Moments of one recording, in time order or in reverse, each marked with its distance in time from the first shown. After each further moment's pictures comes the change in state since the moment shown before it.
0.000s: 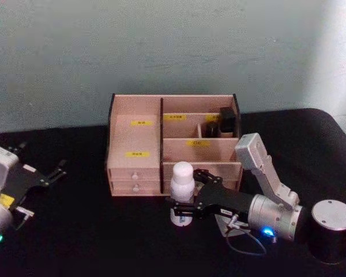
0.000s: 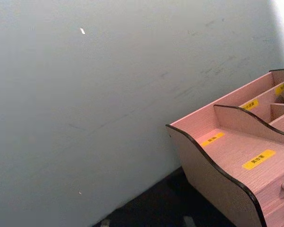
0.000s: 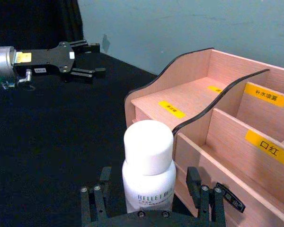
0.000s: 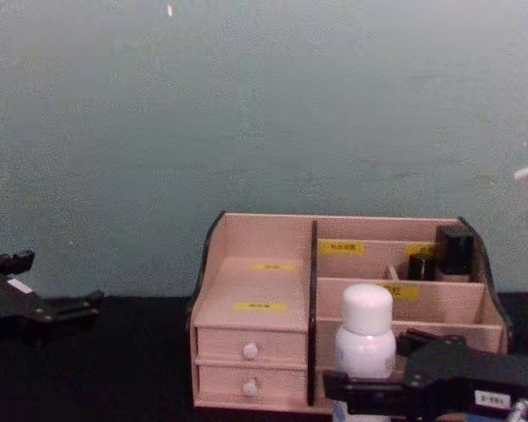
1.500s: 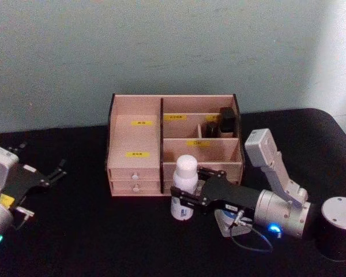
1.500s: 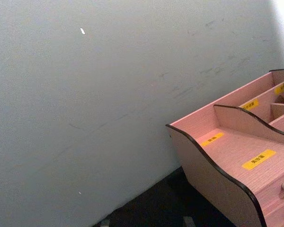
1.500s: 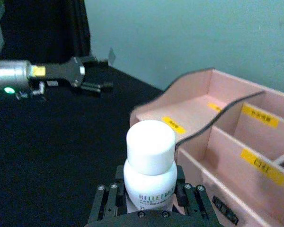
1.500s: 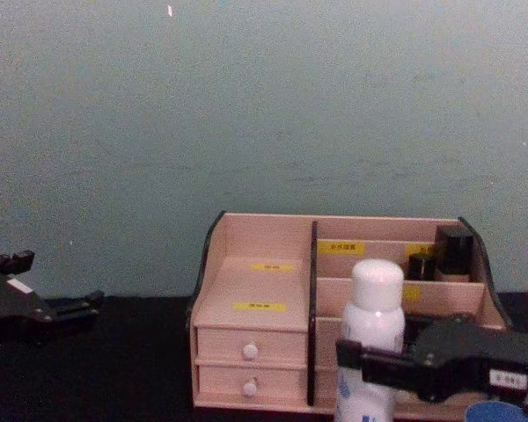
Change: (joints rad) left arm 0.000 0.000 0.000 0.000 0.000 0.000 0.000; right arm -0.016 0.028 0.018 -0.048 0.016 -0.036 0.024
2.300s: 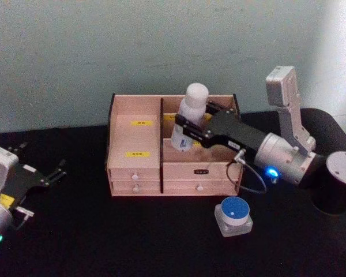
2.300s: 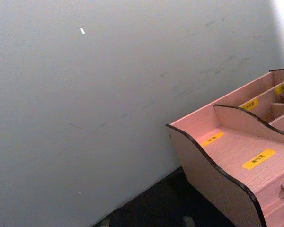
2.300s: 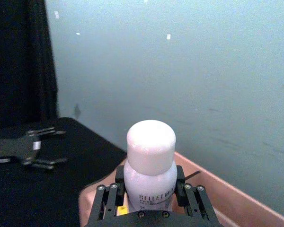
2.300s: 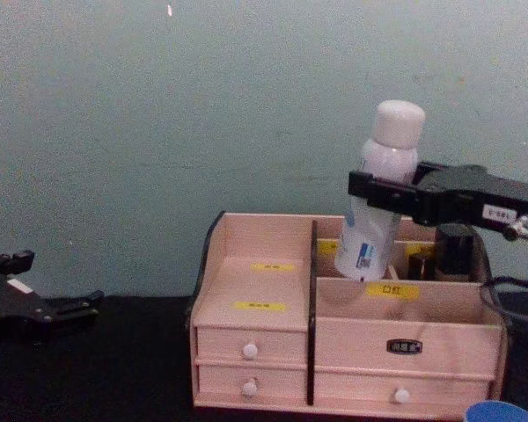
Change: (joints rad) left arm 0.000 0.000 0.000 0.000 0.000 0.000 0.000; right arm 0.119 -0.052 0.068 0.006 0.044 -0.043 -0.075
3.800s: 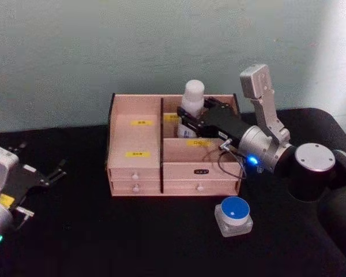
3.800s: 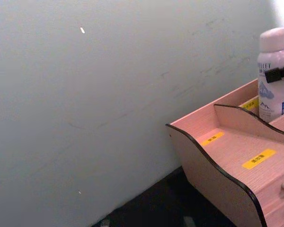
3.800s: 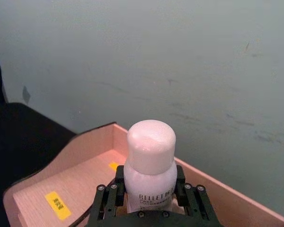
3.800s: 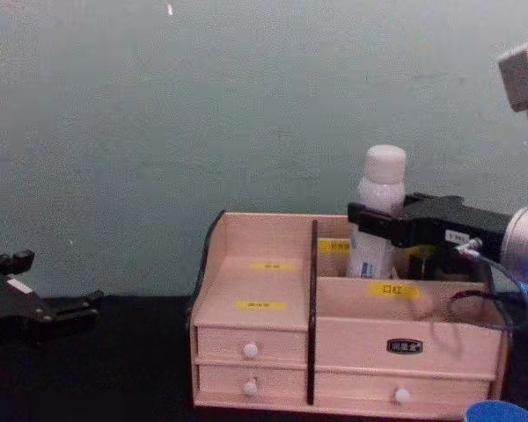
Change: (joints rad) left arm 0.000 0.000 0.000 0.000 0.000 0.000 0.000; right arm 0.156 -0.170 0.037 0.347 -0.167 -0.050 -0.066
